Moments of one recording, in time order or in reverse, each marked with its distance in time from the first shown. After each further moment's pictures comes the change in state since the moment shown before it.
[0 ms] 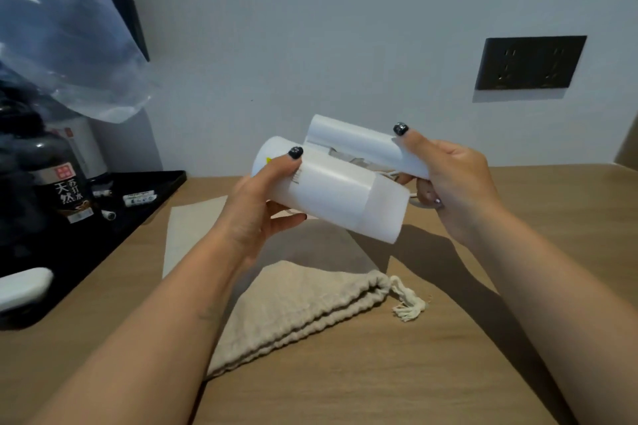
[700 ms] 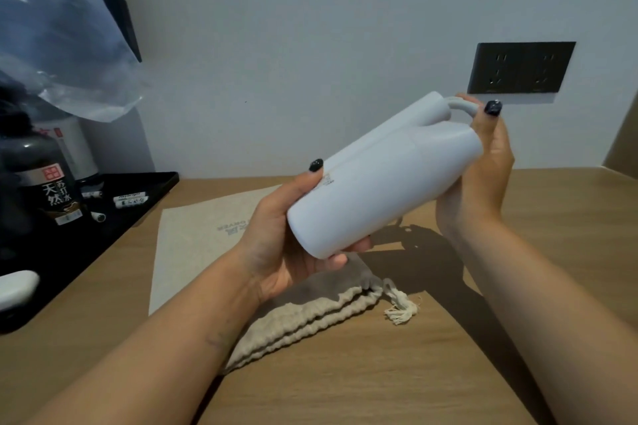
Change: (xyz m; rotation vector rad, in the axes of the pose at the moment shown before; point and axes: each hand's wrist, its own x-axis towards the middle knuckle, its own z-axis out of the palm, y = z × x) left_hand -0.033 -0.001 0.030 -0.322 -0.396 -0.318; right_hand 0.002 -0.004 0.002 0.455 0.220 -0.285
